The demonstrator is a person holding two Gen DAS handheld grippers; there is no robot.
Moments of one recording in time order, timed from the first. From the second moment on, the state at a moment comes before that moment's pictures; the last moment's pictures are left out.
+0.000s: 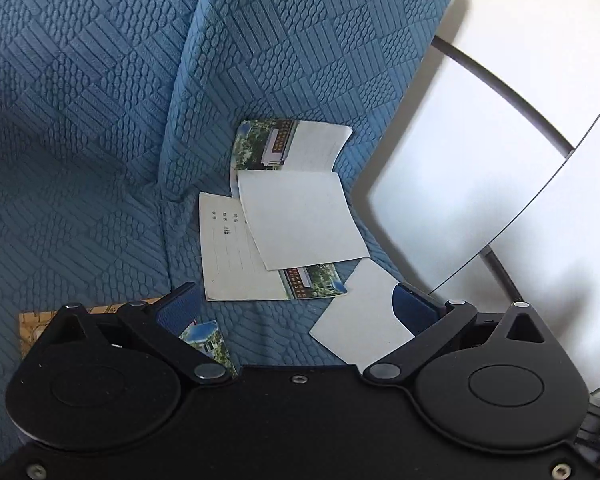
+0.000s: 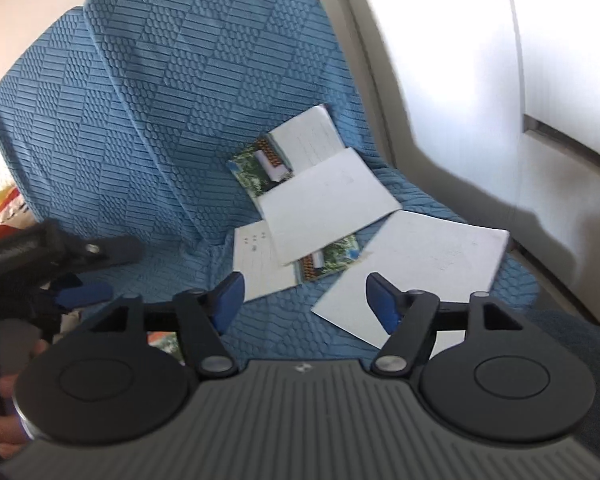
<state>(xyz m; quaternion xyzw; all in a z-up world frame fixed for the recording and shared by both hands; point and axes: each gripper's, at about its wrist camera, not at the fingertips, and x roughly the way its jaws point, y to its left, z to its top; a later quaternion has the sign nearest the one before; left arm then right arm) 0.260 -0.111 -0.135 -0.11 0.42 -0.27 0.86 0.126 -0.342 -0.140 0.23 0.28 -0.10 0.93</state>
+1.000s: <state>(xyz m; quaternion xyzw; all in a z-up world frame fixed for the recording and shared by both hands) 0.382 -0.167 -0.254 -0.13 0.53 -0.28 0.79 0.289 -0.434 -0.228 0.48 0.34 -0.08 0.80</state>
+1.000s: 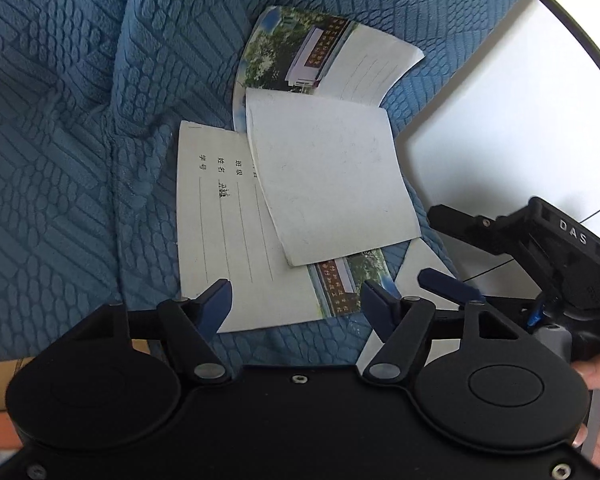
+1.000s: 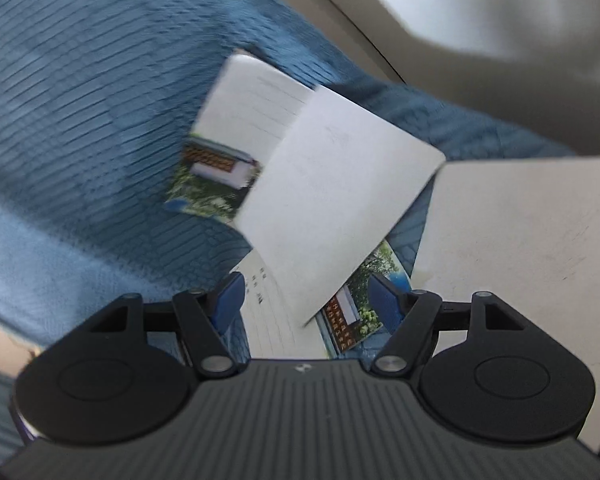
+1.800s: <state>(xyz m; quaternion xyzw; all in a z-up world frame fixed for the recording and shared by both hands) 0.409 -0.155 -0.266 -0.20 0.57 -0.28 0.74 0.333 -0.458 -0.268 0.57 0.32 -0.19 0.73</state>
